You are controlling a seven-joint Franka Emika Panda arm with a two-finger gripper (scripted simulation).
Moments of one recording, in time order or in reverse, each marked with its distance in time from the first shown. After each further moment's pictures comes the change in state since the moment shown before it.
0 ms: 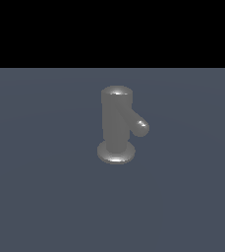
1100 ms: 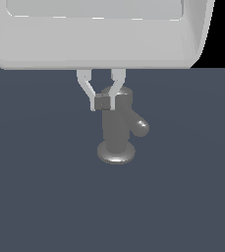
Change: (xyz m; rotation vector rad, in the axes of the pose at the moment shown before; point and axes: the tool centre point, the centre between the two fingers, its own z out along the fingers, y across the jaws) arm 0.006 -0.006 0.182 0.005 -0.017 -0.070
